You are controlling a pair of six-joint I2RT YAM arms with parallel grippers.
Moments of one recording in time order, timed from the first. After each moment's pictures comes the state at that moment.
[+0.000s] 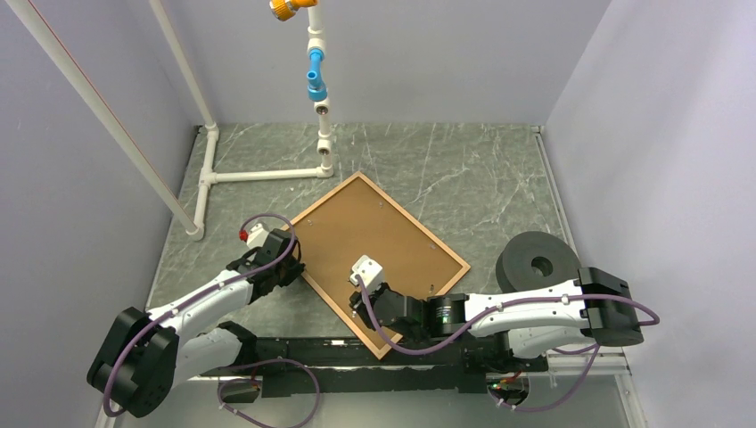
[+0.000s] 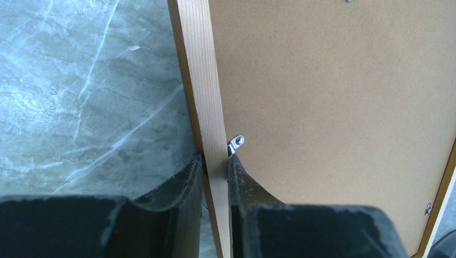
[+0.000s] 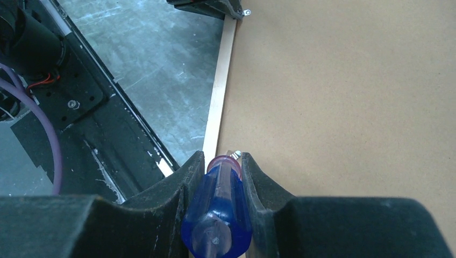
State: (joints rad) left arm -0.51 1.07 0.41 -0.30 -0.27 -1.17; right arm 1.50 1.24 0.70 0.00 0.52 0.34
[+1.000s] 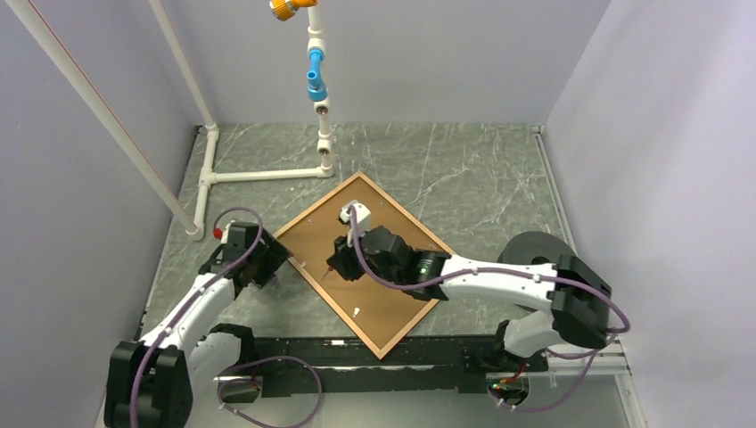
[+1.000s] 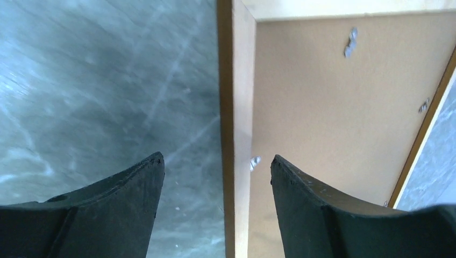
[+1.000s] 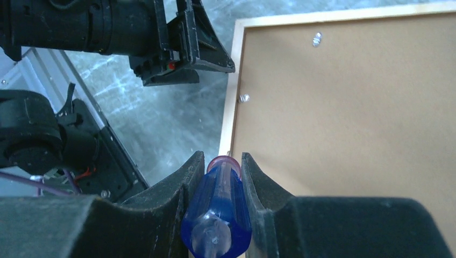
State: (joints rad) left arm -0.19 0.96 0.42 -0.37 -0.04 -1.01; right arm 1.18 1.38 0.88 0.11 0.17 0.37
